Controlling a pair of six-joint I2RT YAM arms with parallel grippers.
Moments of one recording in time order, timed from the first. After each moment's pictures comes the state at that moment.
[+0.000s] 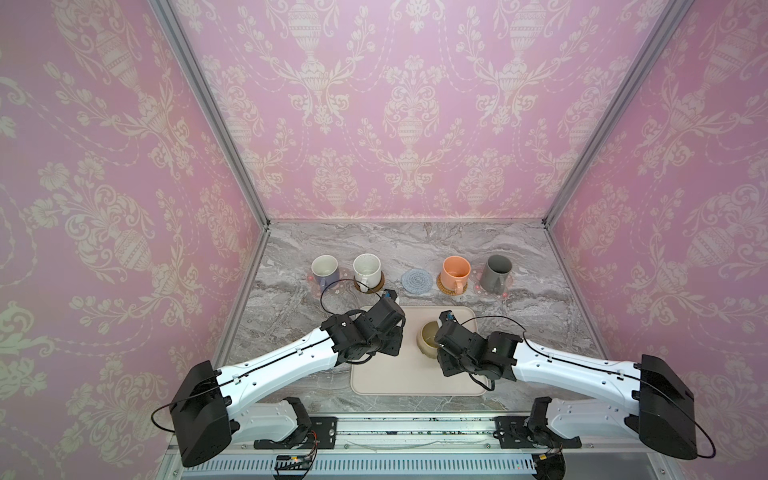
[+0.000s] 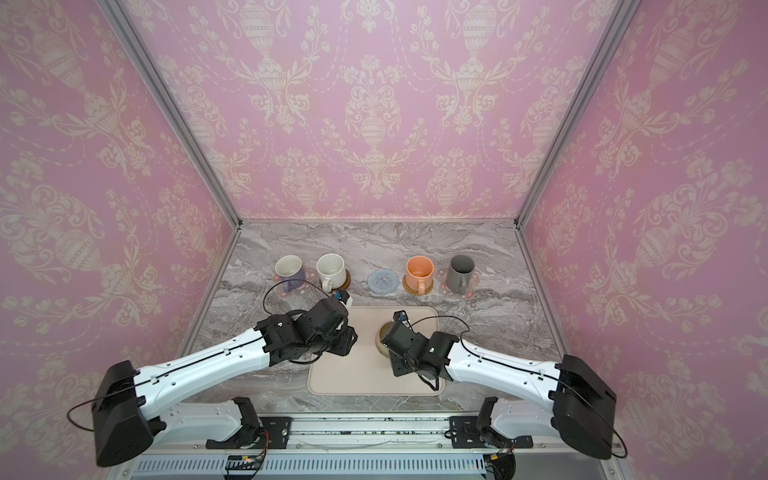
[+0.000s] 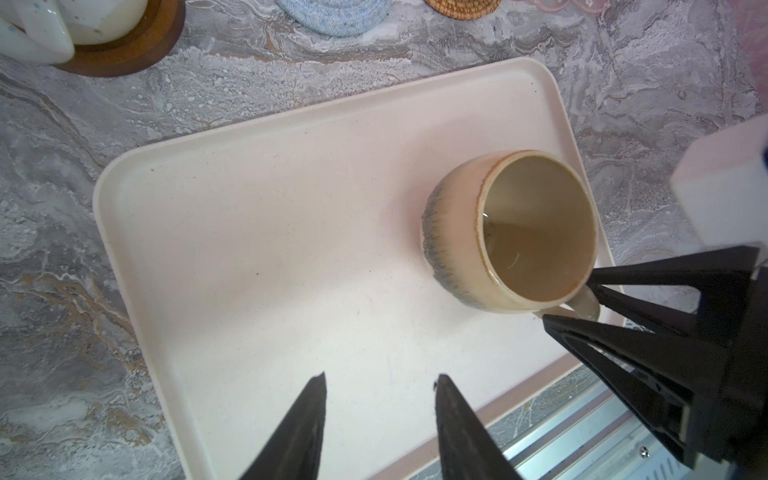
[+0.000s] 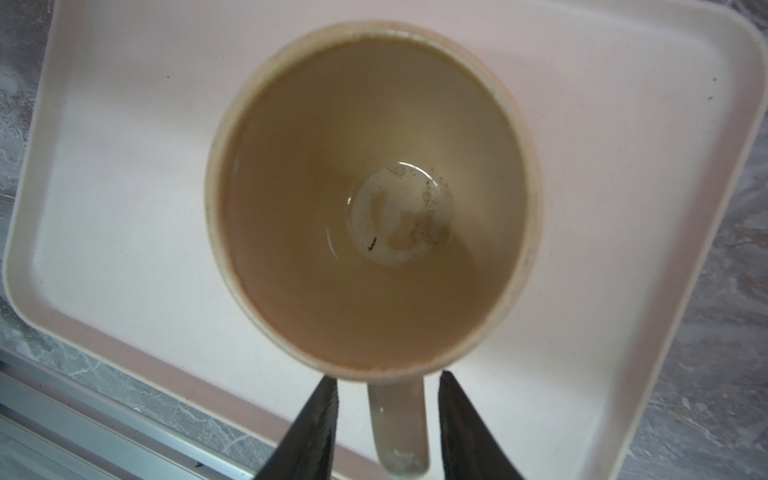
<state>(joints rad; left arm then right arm) -0.93 1.24 0.91 -0.66 -0.09 -0.64 1.01 1.25 0.75 -0.65 0.20 0.71</state>
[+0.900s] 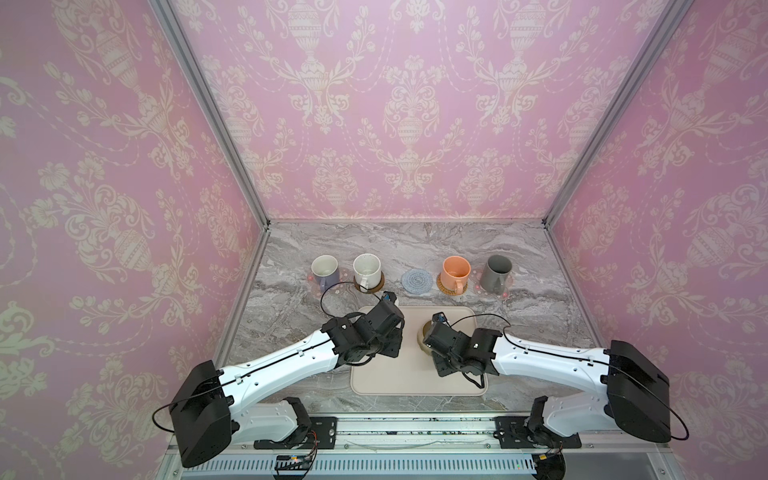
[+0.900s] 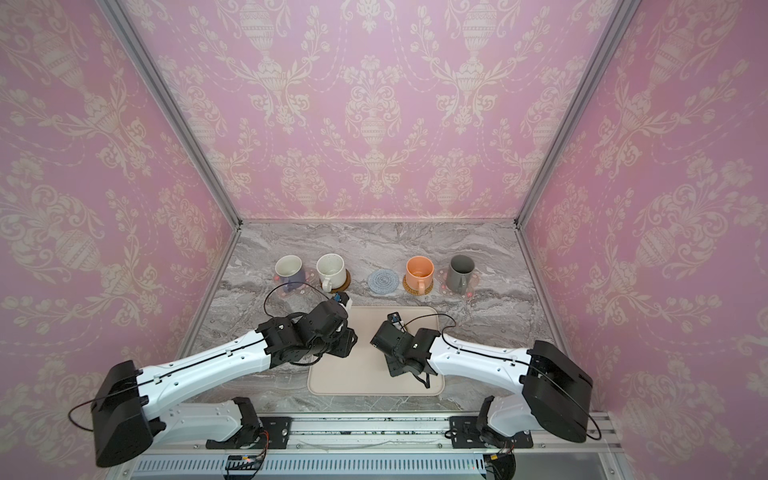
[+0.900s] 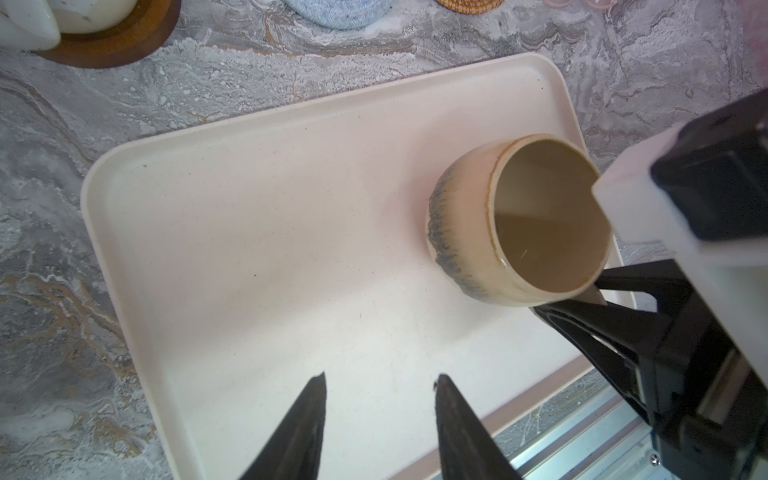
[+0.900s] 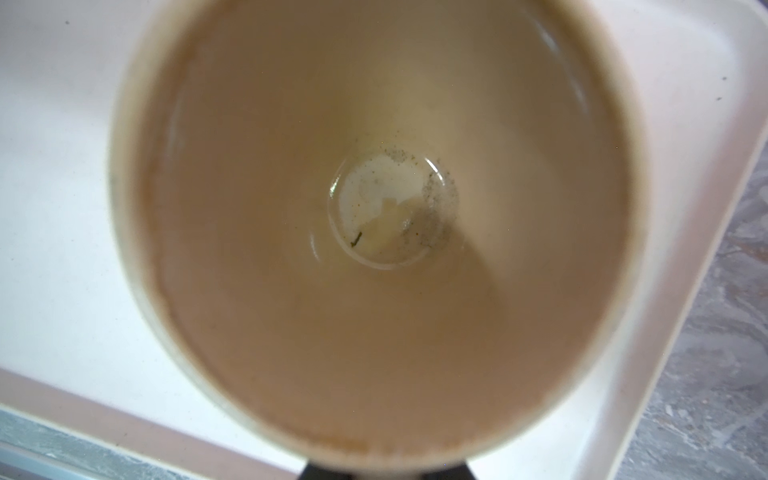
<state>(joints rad) -0.92 1.23 0.87 -0.61 -0.09 -0.64 1.02 1.39 0.81 -0.68 0.24 0.69</state>
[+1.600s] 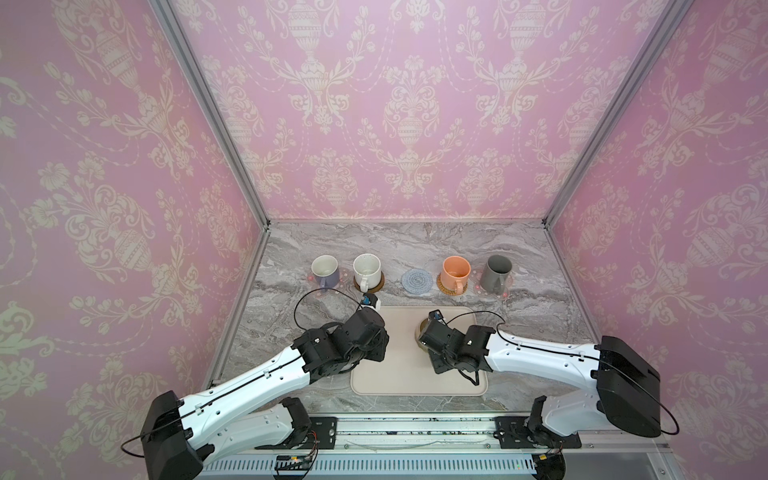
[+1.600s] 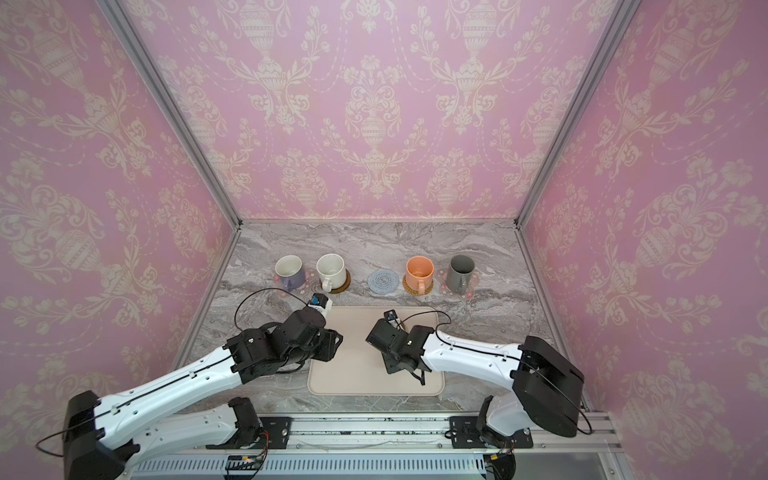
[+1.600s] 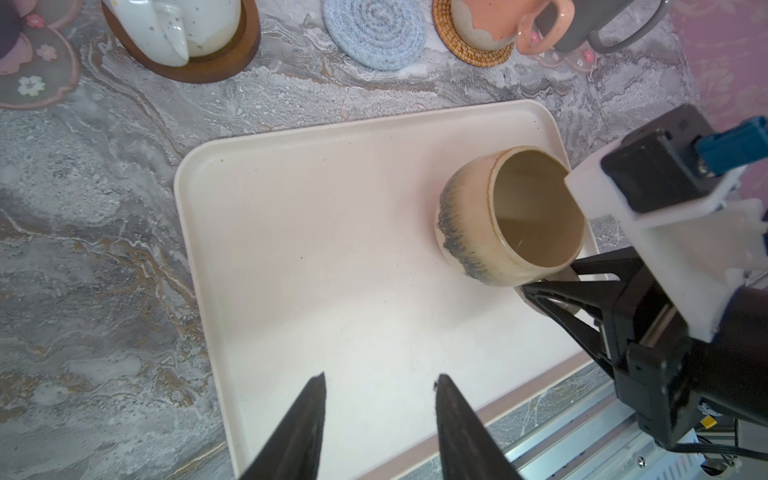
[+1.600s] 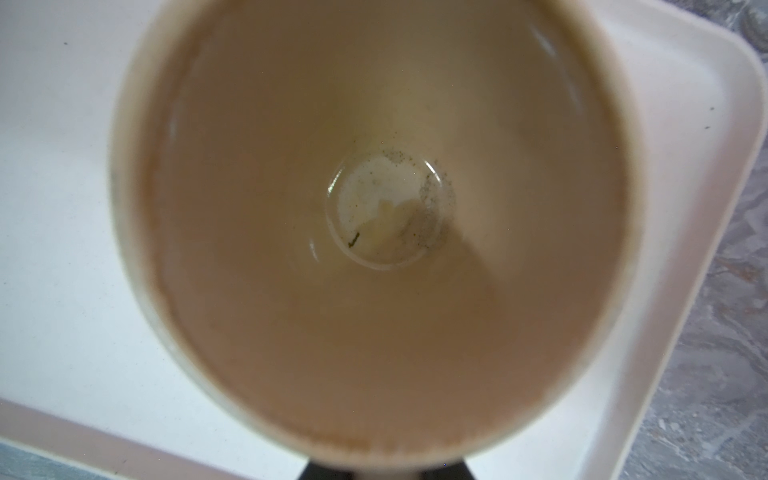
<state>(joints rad) -0.92 1.00 0.78 -0.67 -0.16 -0.70 1.02 1.44 0.86 -0.69 0.26 0.68</state>
